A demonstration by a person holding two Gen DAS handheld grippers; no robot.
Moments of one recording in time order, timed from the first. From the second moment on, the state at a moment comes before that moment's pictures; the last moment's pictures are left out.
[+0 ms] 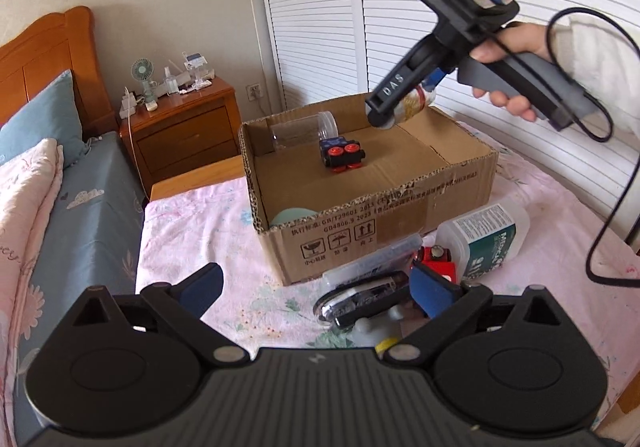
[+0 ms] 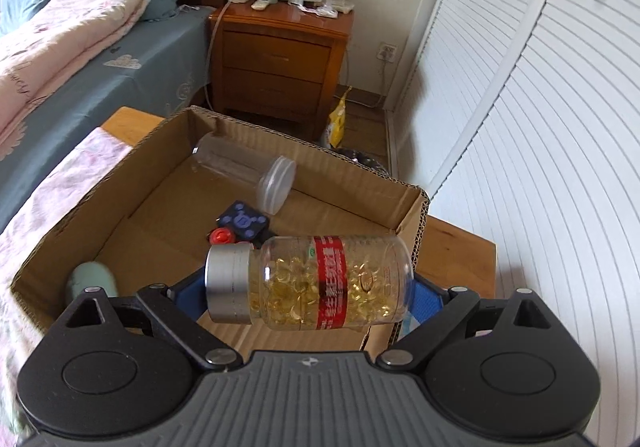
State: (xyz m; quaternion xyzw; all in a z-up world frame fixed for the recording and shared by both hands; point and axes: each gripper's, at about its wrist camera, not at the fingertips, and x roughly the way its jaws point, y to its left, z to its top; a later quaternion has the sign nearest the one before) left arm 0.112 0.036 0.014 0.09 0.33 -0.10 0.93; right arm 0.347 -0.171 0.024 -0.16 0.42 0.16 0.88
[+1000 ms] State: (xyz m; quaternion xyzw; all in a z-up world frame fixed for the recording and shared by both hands) left arm 0.087 0.044 -0.012 0.04 0.38 -0.07 0.92; right arm 0.235 -0.227 -0.006 -0.07 0.45 0.14 0.88
